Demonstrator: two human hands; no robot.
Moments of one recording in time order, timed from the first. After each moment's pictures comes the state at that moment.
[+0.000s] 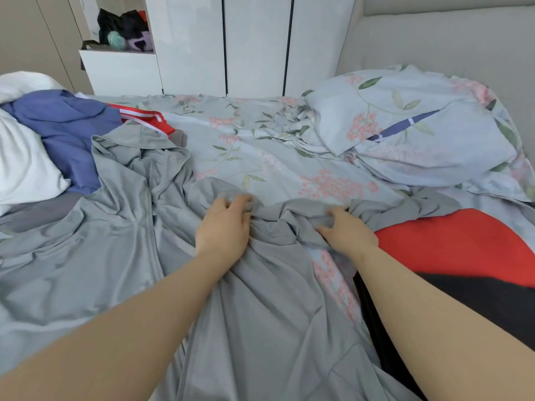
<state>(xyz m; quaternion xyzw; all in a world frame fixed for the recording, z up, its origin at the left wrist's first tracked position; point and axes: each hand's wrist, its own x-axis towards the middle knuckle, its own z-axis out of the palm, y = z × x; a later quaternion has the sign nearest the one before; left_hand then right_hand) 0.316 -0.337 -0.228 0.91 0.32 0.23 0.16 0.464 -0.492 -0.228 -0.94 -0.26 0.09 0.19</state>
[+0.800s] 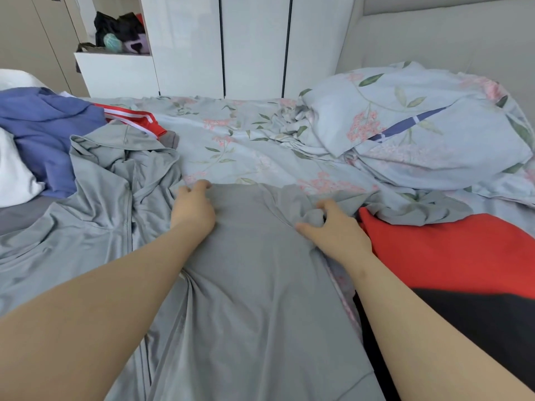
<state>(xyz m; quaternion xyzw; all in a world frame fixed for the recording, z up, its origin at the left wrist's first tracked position) 0.354 -0.267 -0.239 0.86 0.41 0.21 0.20 0.465 -0.480 -0.225 -0.90 -0.28 0.08 0.31</state>
